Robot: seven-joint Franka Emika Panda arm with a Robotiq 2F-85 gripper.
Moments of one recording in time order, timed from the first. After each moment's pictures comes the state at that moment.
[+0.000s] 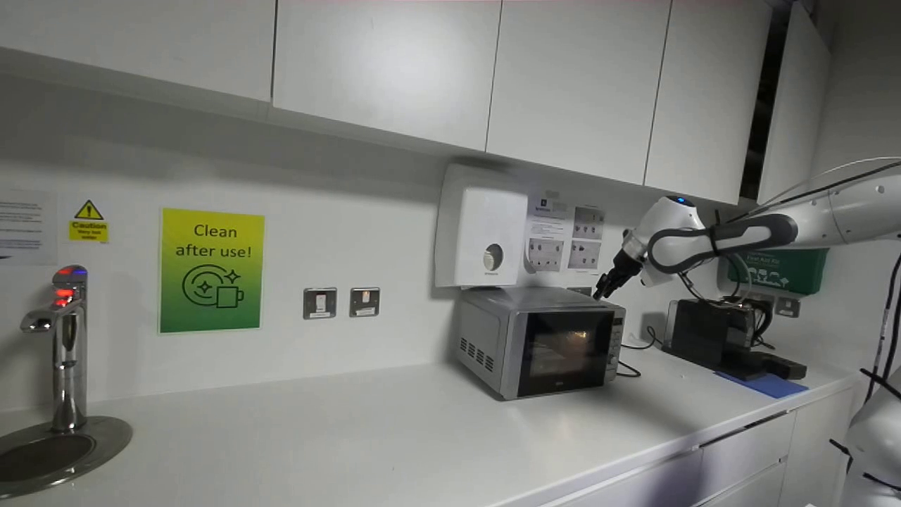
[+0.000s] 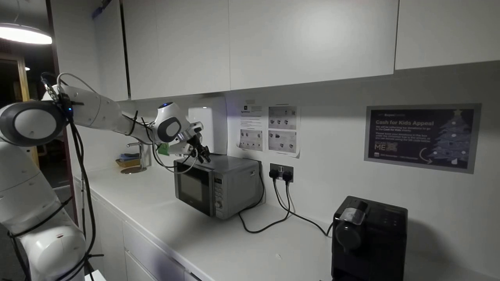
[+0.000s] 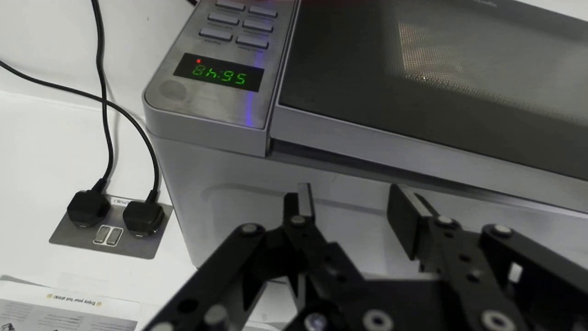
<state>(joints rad) 0.02 -0.31 0.07 -2.23 -0.11 2.53 0.00</state>
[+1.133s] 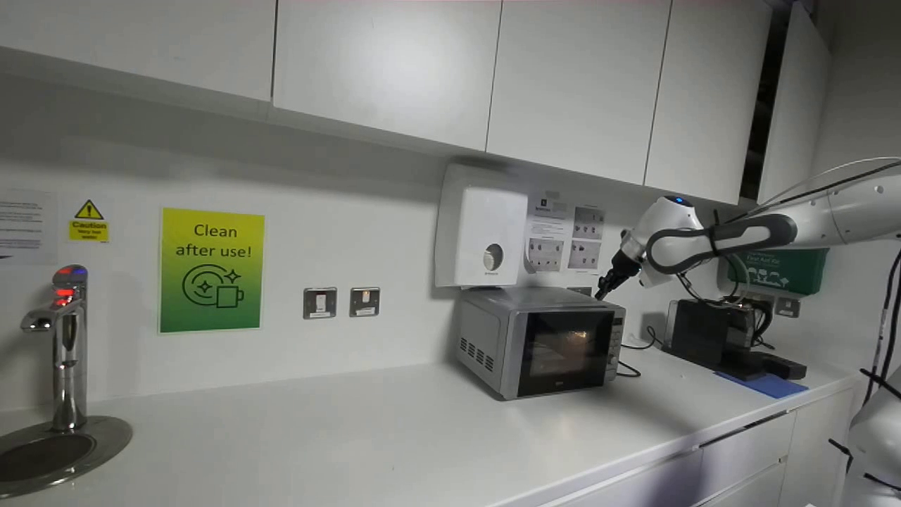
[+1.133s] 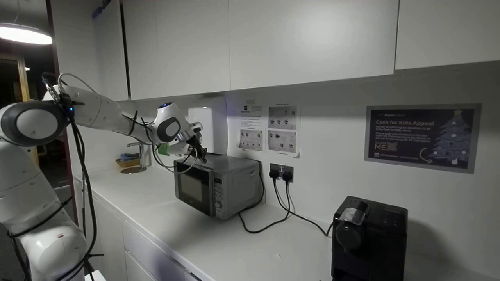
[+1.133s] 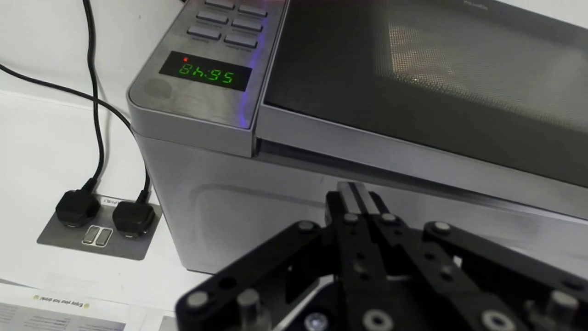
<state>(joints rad) 0.03 -0.31 0.07 -2.23 -0.11 2.53 0.00</state>
